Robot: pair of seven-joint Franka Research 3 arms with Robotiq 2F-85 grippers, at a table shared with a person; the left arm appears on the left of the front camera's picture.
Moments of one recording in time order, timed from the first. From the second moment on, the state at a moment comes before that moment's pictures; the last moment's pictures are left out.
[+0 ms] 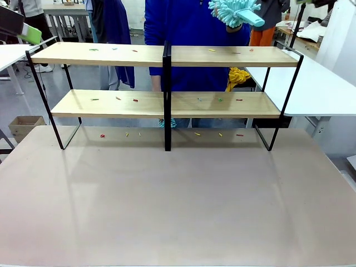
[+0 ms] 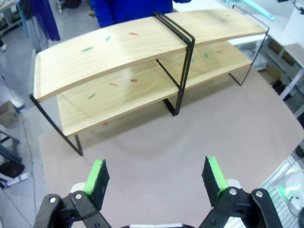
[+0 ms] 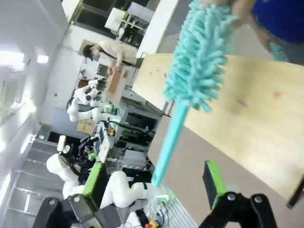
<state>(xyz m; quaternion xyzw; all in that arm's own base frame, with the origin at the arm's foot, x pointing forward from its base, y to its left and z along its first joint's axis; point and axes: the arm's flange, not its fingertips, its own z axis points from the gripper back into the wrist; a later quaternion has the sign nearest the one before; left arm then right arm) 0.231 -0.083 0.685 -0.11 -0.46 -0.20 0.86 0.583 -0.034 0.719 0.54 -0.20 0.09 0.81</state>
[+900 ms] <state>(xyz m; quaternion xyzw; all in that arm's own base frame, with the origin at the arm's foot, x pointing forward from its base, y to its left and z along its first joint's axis) 0.231 -0.083 0.685 -0.11 -0.46 -0.20 0.86 0.601 0.004 0.721 0.56 -0.12 0.07 0.82</state>
